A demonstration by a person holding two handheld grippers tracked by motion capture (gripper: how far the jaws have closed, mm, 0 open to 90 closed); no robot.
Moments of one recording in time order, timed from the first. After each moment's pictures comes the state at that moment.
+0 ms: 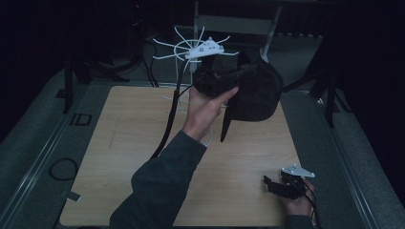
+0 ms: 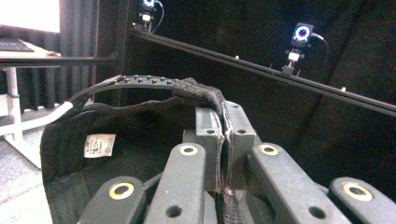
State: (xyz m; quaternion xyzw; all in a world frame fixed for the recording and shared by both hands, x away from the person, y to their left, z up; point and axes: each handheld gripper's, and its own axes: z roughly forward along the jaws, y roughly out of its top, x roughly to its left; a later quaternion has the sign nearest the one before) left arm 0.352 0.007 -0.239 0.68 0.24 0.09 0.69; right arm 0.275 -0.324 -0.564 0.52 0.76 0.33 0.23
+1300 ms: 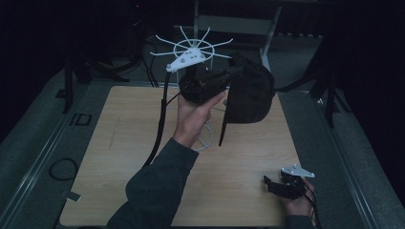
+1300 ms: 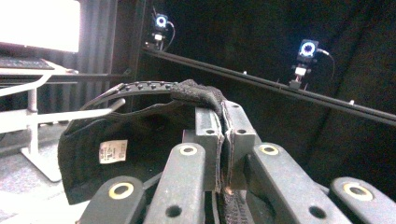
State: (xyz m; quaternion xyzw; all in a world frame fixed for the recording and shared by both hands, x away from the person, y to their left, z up) left arm 0.338 0.031 -0.257 0.65 0.25 0.12 0.71; right arm 0.275 -0.323 -0.564 0.52 0.76 0.33 0.23
